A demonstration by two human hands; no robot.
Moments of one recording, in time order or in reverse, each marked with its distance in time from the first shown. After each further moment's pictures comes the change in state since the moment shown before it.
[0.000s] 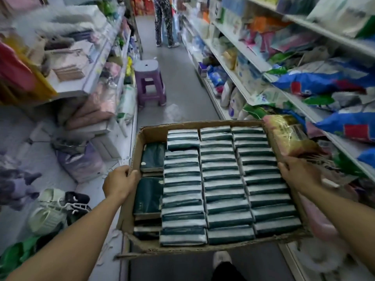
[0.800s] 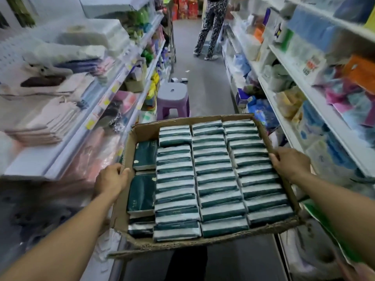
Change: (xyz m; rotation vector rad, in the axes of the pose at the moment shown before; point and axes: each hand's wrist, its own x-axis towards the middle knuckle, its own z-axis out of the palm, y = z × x) left_hand 0.561 0.129 0.061 -0.057 0.107 -0.227; right_hand 0.643 -0.288 0.023 -0.090 0.009 -0.302
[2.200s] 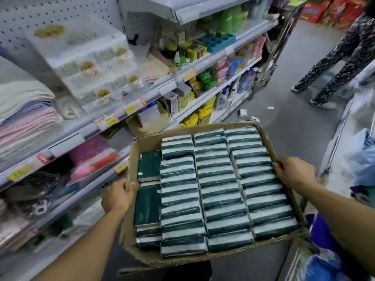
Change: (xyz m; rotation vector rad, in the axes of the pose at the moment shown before) left_hand 0.629 0.335 0.260 -0.067 0.228 -0.726; right_hand 1.036 -0.229 0.075 -0.110 -0.120 -0.672
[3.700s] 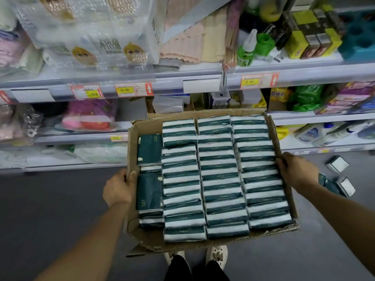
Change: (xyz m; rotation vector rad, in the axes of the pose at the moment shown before) left_hand 0.091 0.149 0.173 -0.039 0.342 -0.708; right_hand 0.492 -0.111 0.113 -0.078 -0.140 -0.763
